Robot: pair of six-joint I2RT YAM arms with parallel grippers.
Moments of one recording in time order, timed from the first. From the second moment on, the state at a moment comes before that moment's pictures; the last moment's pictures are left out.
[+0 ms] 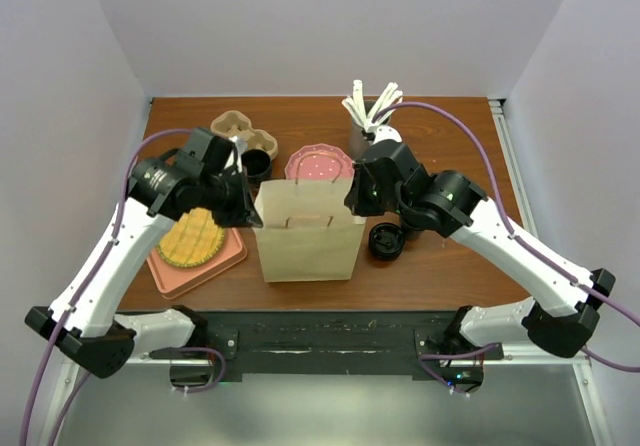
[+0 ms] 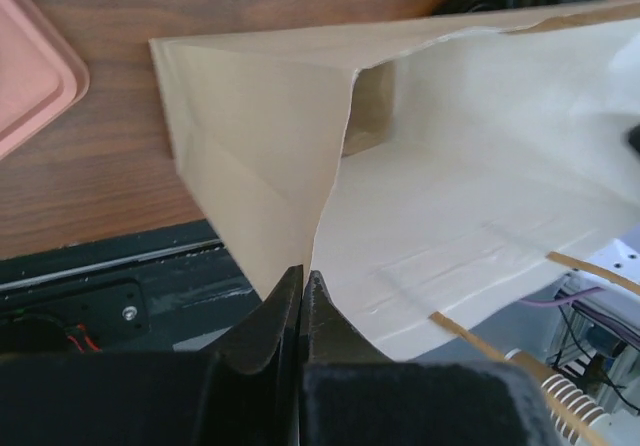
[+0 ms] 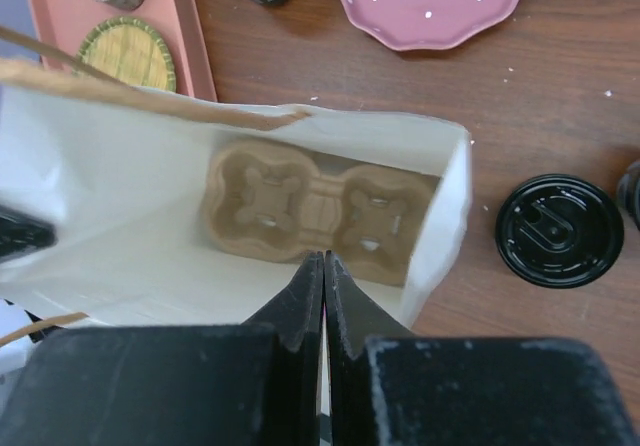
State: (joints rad) left arm -0.52 1.19 1.49 -1.31 0.17 -0.69; right arm 0.90 1.30 1.51 -0.92 0.26 0.70
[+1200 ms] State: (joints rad) left arm -0.62 1.22 1.45 -1.30 0.01 -0.72; right arm 0.90 1.36 1.65 -1.01 0.32 0.51
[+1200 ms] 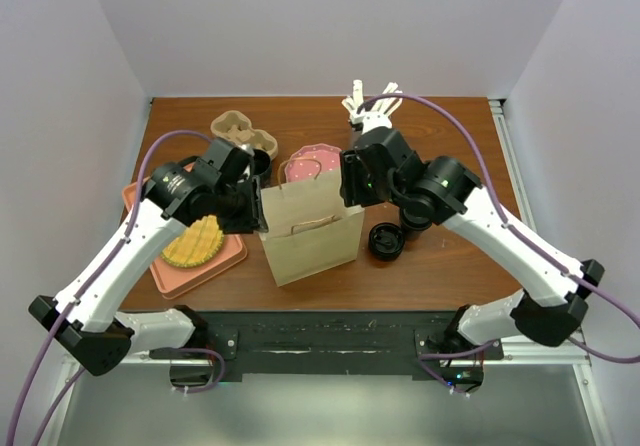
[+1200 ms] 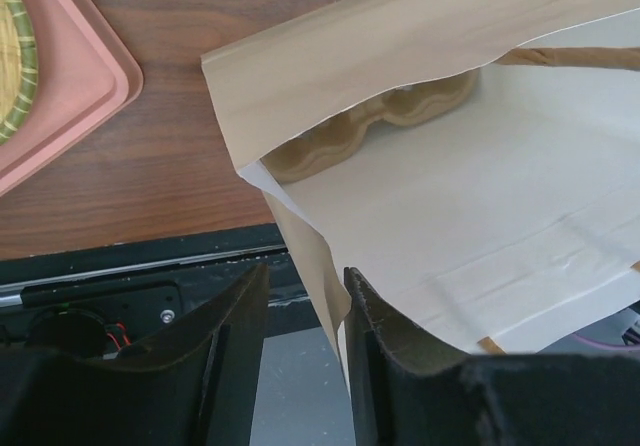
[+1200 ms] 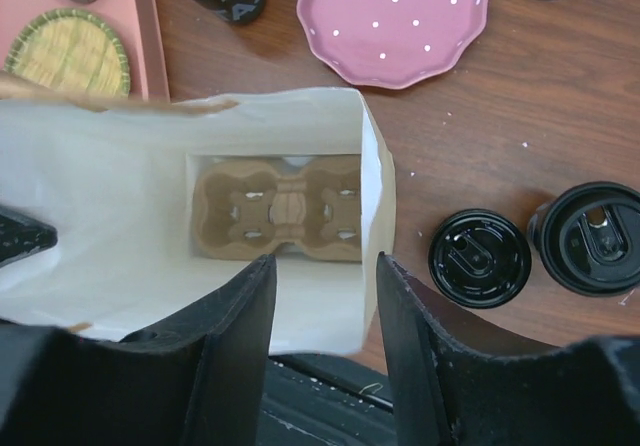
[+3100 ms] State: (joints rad) left arm -0.49 1.15 1.42 -1.19 0.12 -0.65; right arm 0.78 1.49 1.70 -1.05 0.21 0.43
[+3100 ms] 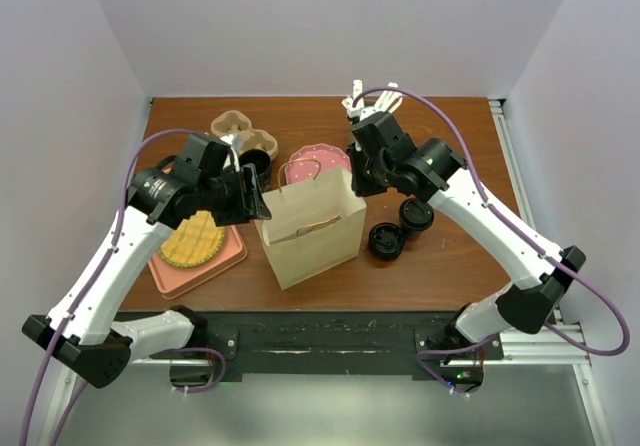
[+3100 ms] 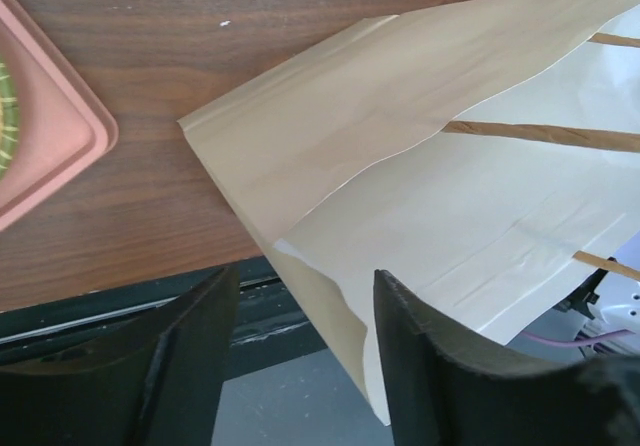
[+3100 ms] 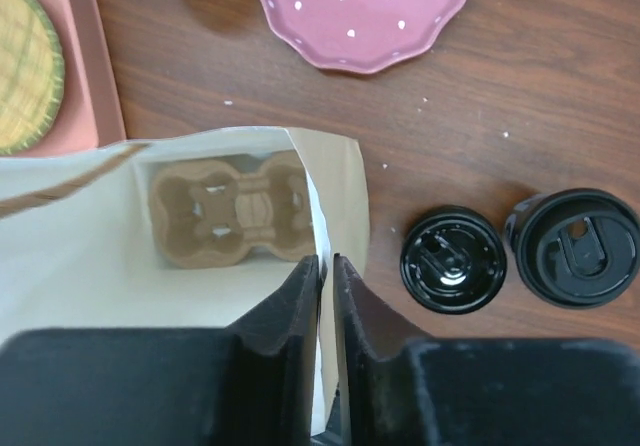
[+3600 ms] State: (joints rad) left arm -0.53 1.21 1.46 -1.18 0.09 -0.63; right arm 0.81 1.17 1.38 -0.94 0.20 0.72
